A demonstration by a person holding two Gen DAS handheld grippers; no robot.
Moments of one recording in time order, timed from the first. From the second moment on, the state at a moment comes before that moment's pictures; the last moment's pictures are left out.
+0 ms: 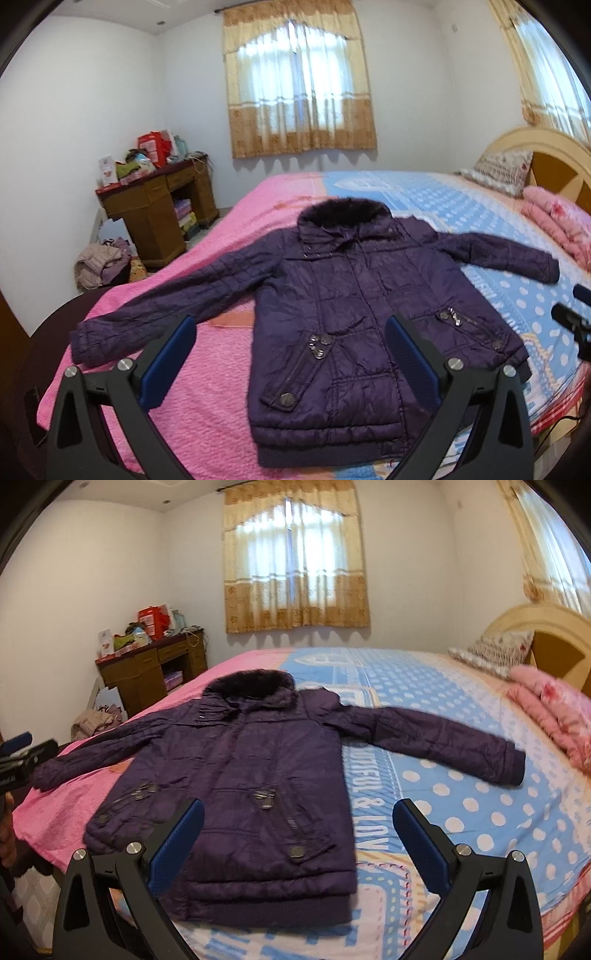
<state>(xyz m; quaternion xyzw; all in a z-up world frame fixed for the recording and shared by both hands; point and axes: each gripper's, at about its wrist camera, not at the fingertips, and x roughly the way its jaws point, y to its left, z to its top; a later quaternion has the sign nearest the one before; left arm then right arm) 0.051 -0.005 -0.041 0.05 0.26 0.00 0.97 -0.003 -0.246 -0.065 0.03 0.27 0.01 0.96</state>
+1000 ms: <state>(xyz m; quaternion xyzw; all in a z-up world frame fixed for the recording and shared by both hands) 0.224 -0.057 -0.138 0.08 0.36 0.04 0.93 0.133 -0.586 -0.143 0.30 0.31 -0.24 0.87</state>
